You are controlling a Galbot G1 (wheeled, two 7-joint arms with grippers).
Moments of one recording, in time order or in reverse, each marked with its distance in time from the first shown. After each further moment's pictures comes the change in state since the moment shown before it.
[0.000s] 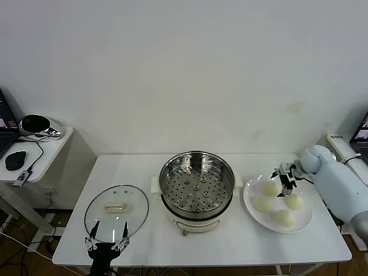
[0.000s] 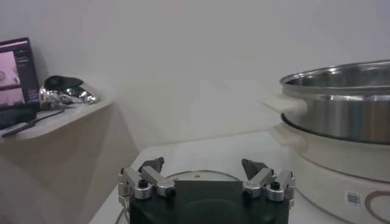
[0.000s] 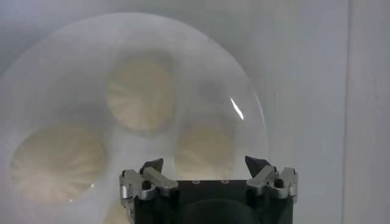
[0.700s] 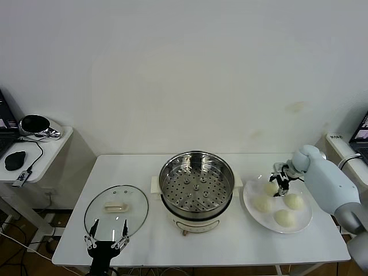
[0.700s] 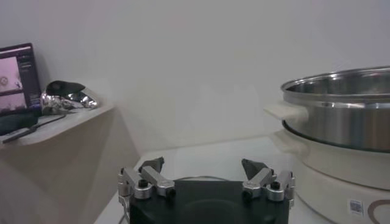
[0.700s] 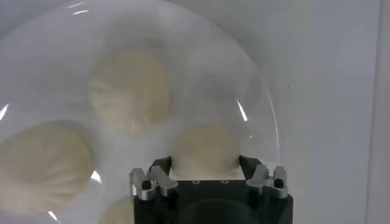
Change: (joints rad) left arm -0.001 0.000 -0.001 -0.008 0.005 -0.007 -0.003; right arm 0.043 0.055 -0.046 -0.103 -0.025 0.013 0.006
